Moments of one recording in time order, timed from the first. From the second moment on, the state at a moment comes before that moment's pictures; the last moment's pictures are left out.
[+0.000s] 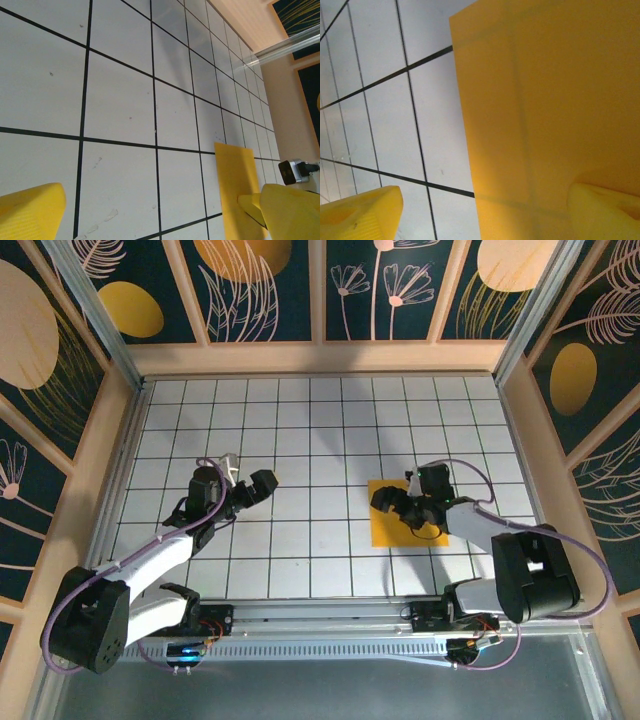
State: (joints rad) left arm -0.36 1.13 0.41 0.22 0.29 -0.84; right arm 0.30 1.36 0.49 -0.07 -0.47 0.66
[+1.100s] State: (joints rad) left arm -0.36 1.15 0.42 0.17 0.28 -0.84; right arm 0.79 1.79 0.80 0.34 -0.33 1.14
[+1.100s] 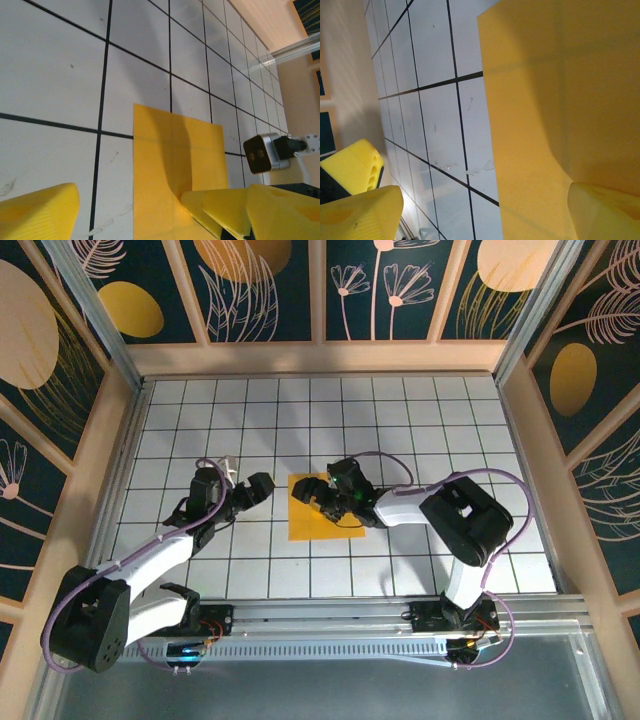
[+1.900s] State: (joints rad) left arm -0.62 1.52 0.55 0.22 0.35 -0.89; right arm 0.69 1.81 1.09 -0.29 0.14 0.49
